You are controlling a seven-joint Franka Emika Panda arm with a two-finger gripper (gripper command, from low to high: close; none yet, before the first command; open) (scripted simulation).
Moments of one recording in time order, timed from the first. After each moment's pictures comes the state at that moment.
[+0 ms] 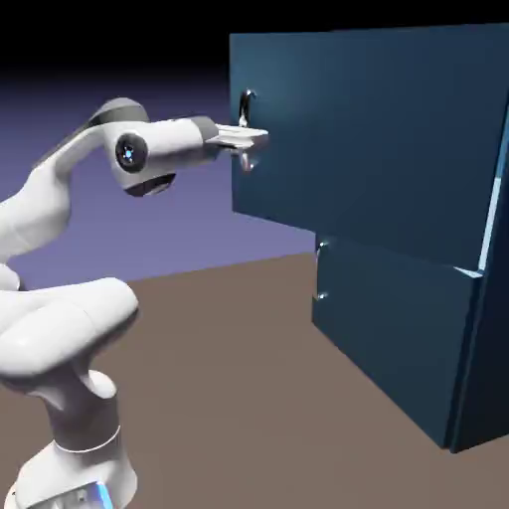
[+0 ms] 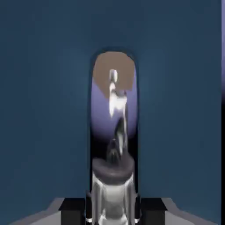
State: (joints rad) arm -0.80 -1.76 0.80 -2.77 2.22 2.03 2.85
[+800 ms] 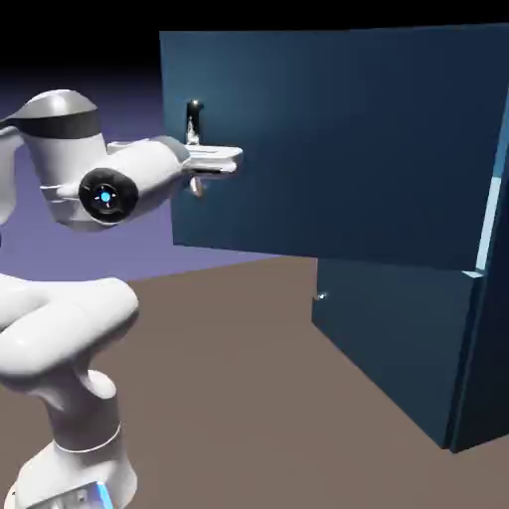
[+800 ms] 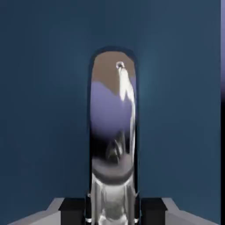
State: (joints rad) arm -0.87 -1.47 -0.06 -2.93 1.55 1.29 2.47
